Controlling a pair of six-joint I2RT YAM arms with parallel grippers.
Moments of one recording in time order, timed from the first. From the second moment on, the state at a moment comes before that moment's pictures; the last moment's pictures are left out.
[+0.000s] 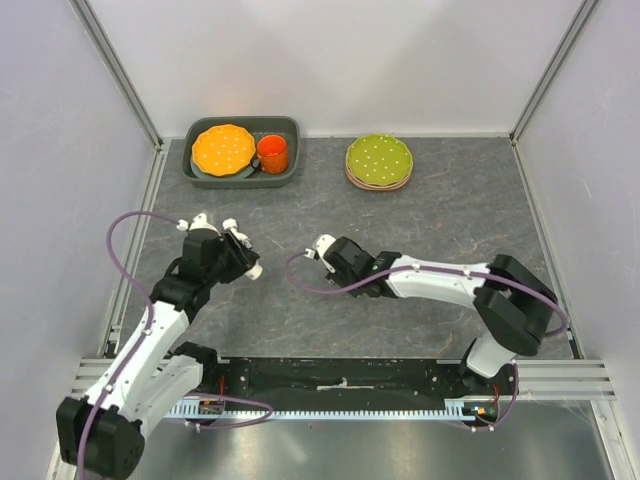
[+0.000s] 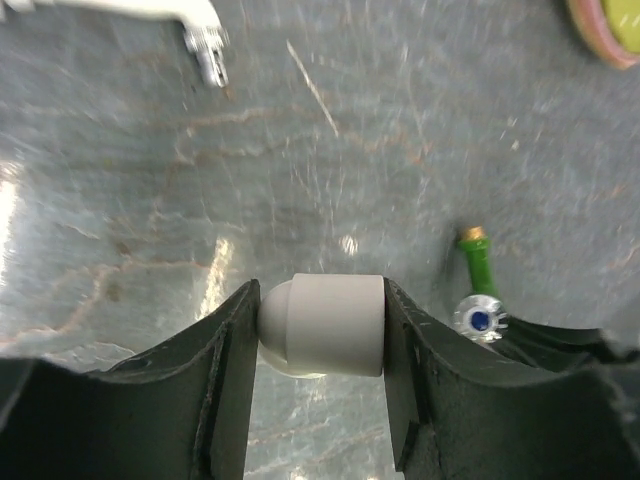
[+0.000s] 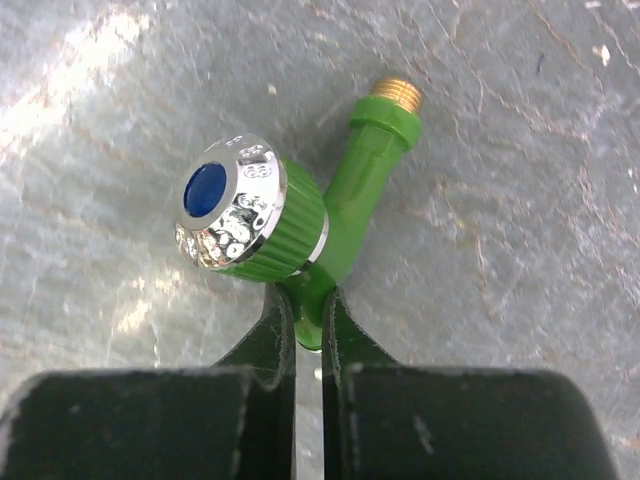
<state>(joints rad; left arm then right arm) -0.25 0.78 0.59 -0.44 -0.02 -0.74 0.97 1.66 0.99 -0.34 0.26 -0.04</state>
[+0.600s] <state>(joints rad) -0.49 1.22 0.60 -0.38 -0.21 -0.95 0.93 1.33 0.73 -0.14 0.20 -0.04</state>
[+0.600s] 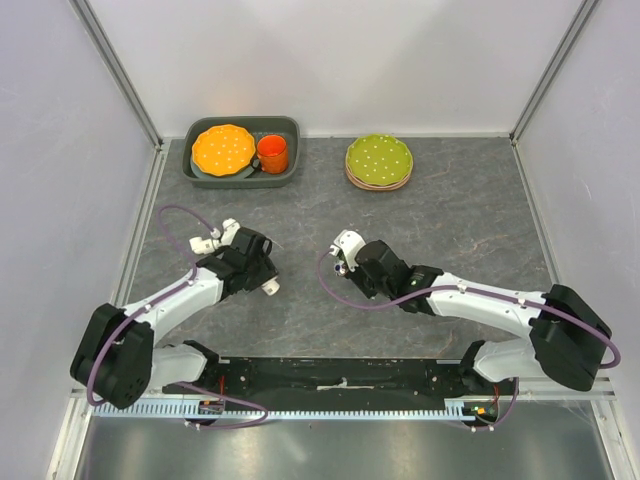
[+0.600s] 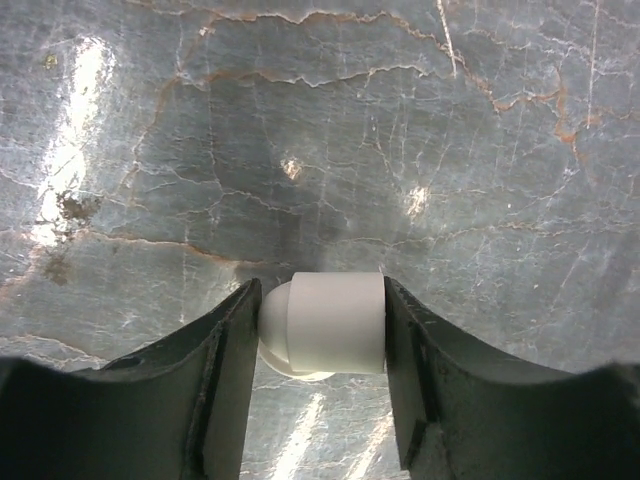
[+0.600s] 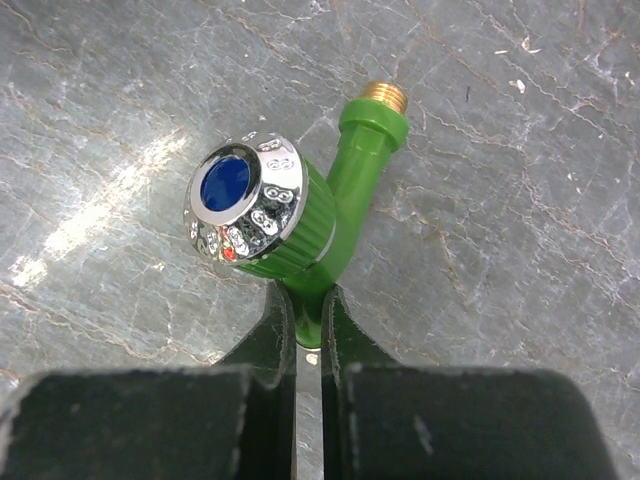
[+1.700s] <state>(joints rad) -0.71 0.80 0.63 -0.08 0.32 -0.31 0.81 1.09 0.59 0.12 -0.38 0.03</state>
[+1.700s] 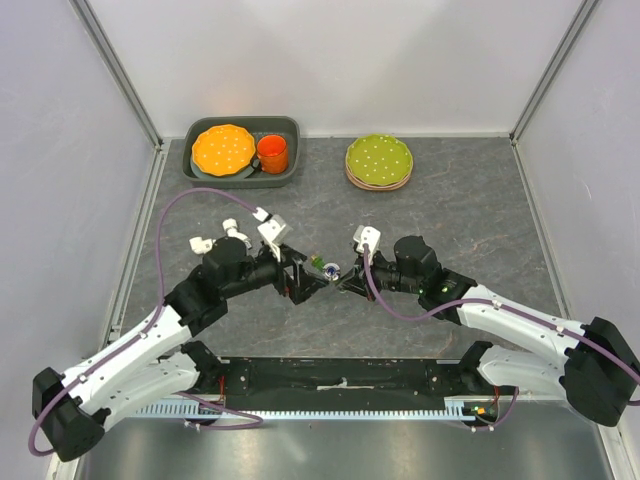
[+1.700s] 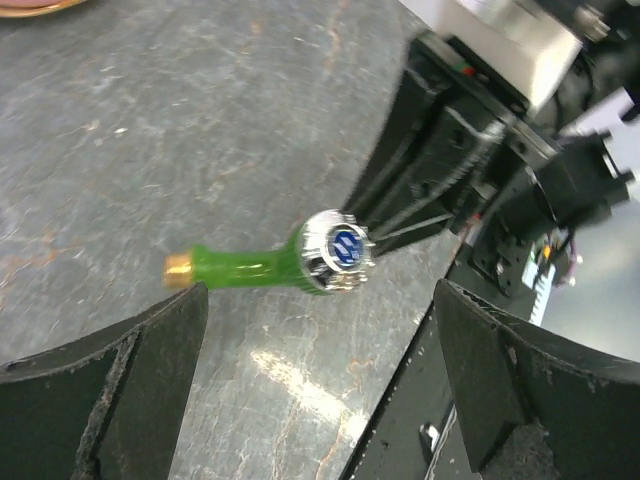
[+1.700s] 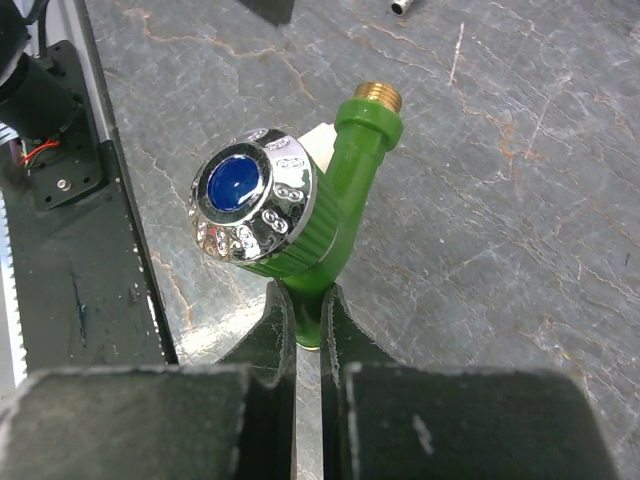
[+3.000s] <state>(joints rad) -1.00 1.01 0.71 -0.03 -0.08 -0.09 0.78 1.04 0.52 0.25 -0.45 0.07</state>
